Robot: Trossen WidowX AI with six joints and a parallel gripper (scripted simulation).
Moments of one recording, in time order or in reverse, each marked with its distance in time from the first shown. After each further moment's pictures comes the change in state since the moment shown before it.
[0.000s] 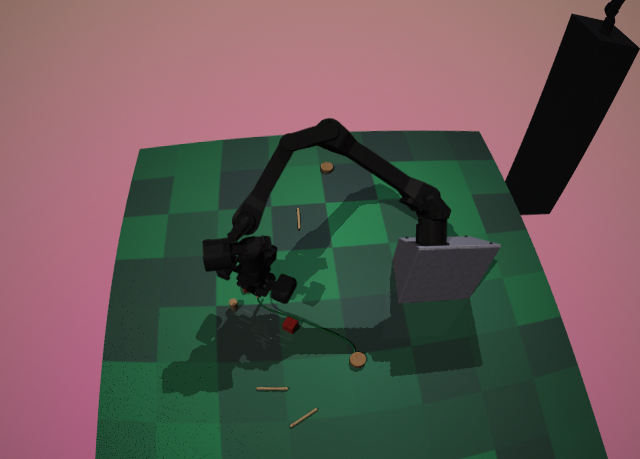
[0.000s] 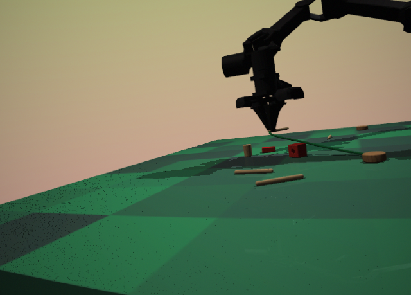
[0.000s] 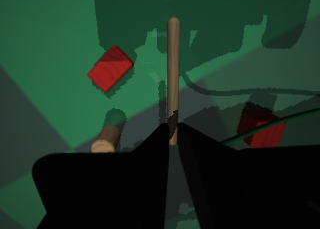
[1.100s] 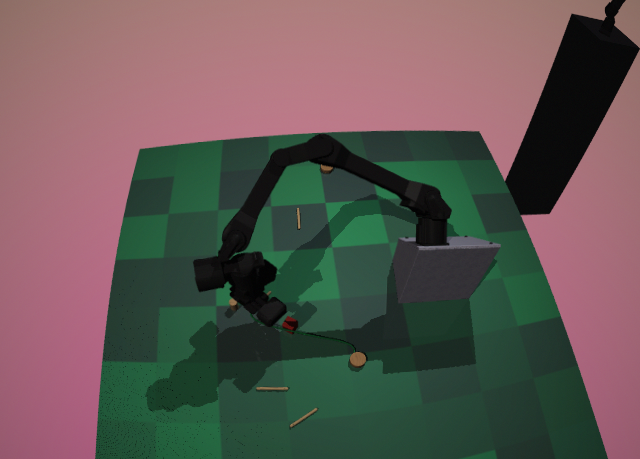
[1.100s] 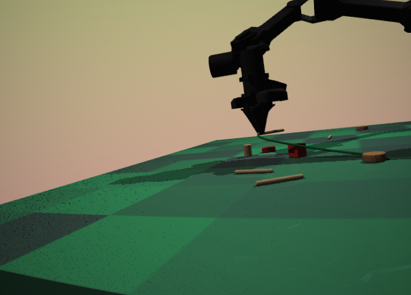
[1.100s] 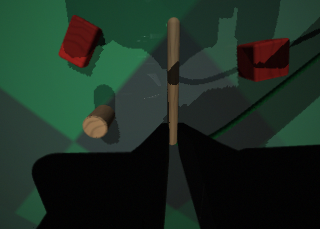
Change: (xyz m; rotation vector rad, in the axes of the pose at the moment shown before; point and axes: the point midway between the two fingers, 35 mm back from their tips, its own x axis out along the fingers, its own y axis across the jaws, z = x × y) arm 0.000 -0.003 -0.043 0.299 -0.003 0.003
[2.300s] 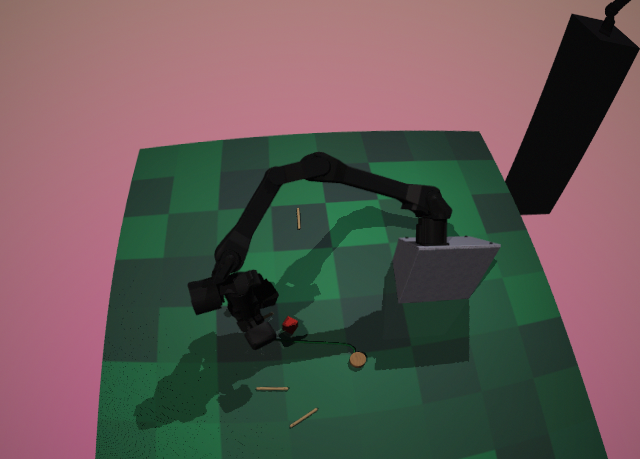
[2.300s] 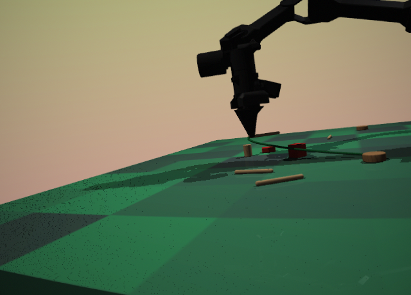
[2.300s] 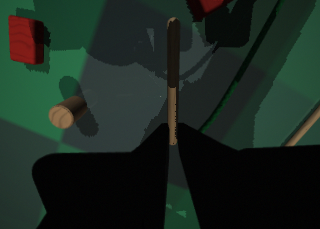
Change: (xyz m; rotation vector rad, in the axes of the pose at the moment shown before) arm 0.001 -0.023 -0.038 0.308 -0.001 0.009
